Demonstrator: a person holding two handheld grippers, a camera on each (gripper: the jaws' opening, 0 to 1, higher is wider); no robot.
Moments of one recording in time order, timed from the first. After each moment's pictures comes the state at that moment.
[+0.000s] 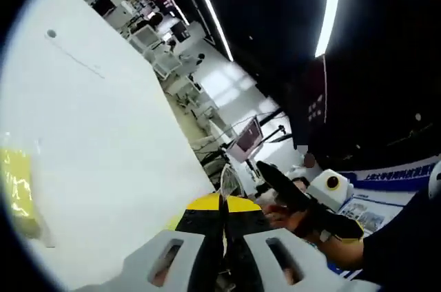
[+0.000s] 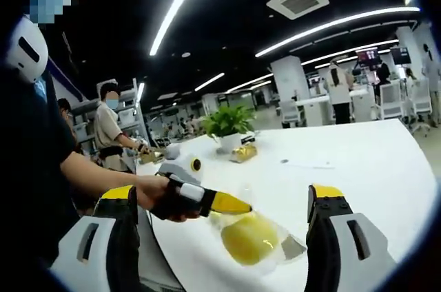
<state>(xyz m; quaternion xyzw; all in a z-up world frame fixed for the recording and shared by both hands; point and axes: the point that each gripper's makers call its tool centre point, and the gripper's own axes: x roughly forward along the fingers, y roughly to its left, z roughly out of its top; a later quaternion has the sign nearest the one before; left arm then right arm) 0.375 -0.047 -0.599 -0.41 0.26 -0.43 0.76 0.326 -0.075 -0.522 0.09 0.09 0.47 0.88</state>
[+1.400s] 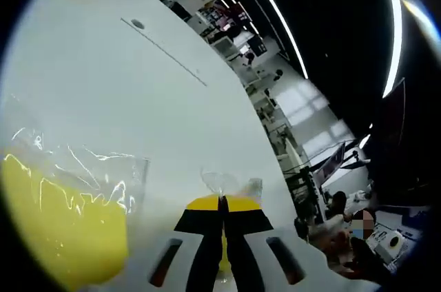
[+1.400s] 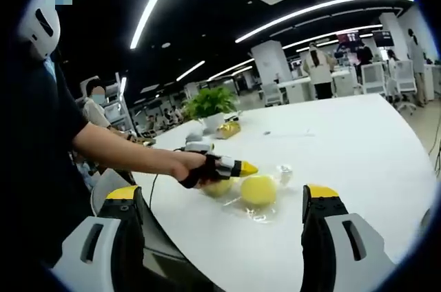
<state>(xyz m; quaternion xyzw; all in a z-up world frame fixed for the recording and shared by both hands) 0.471 0.017 -0.711 -0.38 0.33 -0.22 0.84 0.278 -0.117 -0.585 0.10 0.15 0.42 0.89</state>
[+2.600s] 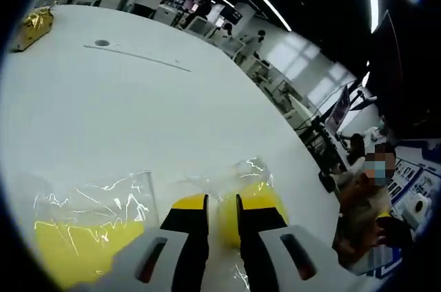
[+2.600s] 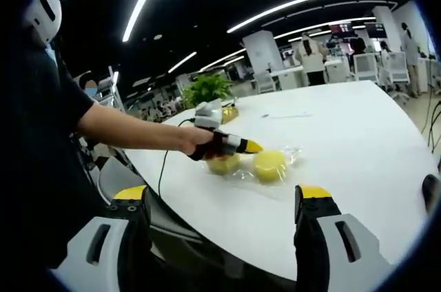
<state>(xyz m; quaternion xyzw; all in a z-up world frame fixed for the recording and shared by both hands) 0.454 0.020 -0.712 -0.22 0.35 -0.30 0.86 0.238 -0.108 -0.602 0.09 0.19 0.40 0.89</state>
